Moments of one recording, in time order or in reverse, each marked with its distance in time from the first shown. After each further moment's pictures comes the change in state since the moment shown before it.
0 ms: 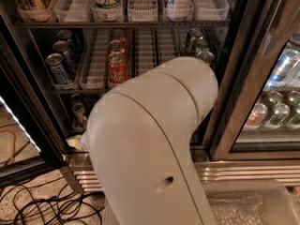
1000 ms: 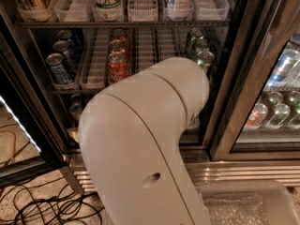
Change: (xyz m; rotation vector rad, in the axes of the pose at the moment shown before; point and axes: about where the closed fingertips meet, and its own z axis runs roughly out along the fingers) arm -0.024 -0.007 0.019 0.032 -0.053 0.003
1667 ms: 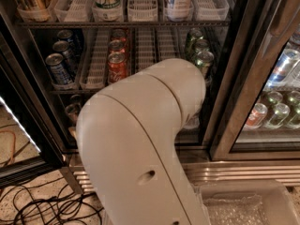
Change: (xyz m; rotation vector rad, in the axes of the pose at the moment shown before) arm 0.002 -0.003 0.007 0.004 0.005 0.008
